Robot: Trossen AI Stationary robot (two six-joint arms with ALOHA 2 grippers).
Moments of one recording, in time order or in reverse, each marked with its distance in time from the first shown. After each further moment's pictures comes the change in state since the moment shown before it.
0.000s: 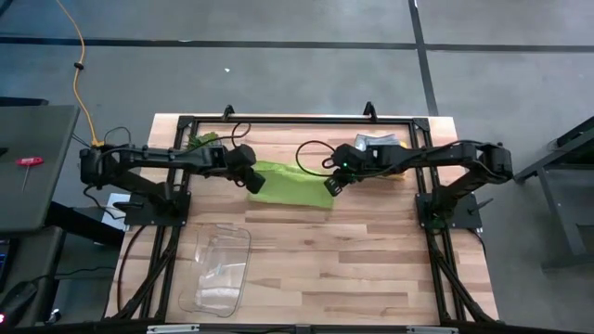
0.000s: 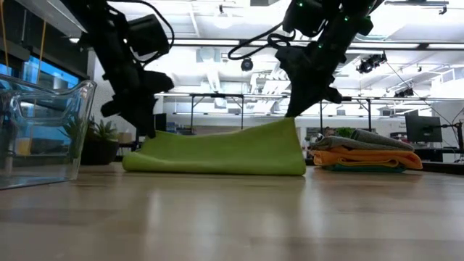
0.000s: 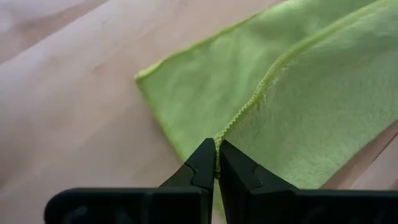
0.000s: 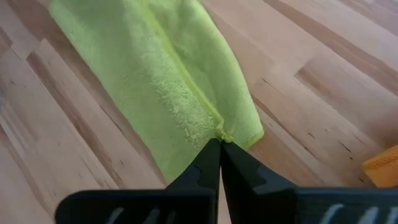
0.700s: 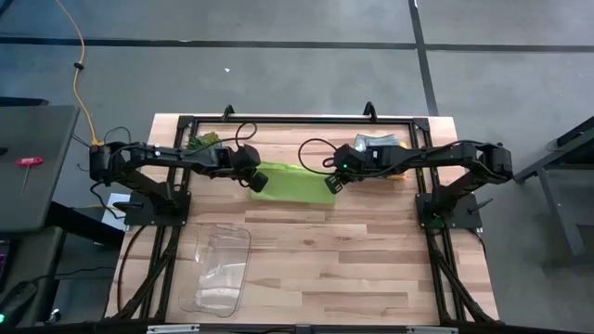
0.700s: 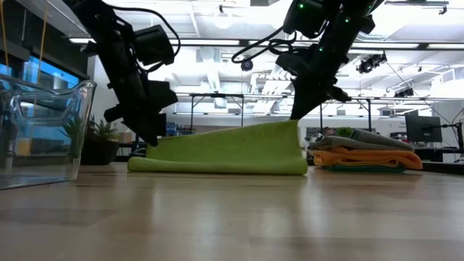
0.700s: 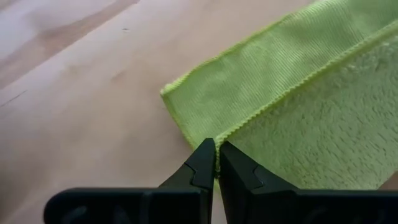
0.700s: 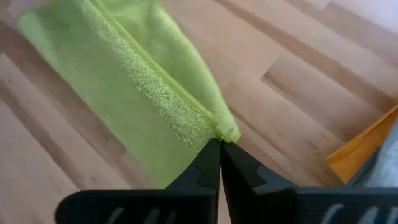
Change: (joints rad) left arm 0.014 0.081 0.000 0.046 -0.078 0.023; right arm 0.000 0.000 0.000 -0.037 0.108 0.046
